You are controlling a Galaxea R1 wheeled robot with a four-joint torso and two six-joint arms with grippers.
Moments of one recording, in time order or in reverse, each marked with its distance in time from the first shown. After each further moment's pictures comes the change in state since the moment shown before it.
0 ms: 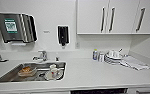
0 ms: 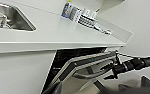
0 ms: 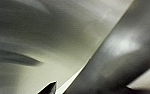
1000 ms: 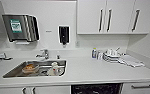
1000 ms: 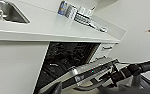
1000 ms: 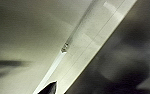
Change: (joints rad) left arm 0.000 0.016 0.000 0.000 0.009 0.000; right arm -0.075 0.066 -0.070 0.008 -0.101 0.008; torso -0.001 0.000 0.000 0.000
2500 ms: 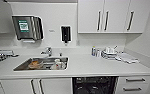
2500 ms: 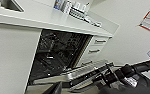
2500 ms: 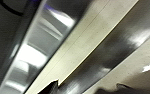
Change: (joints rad) left arm 0.006 0.003 -0.001 0.000 0.018 0.001; right arm -0.032 0.120 -0.126 -0.075 -0.048 -0.016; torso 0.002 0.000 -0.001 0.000
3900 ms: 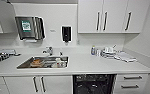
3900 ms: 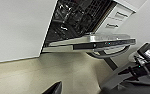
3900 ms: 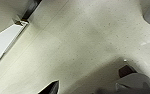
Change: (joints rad) left arm 0.222 0.334 -0.467 0.000 0.011 -0.010; right arm -0.198 0.085 -0.265 -0.106 0.106 -0.114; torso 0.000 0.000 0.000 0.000
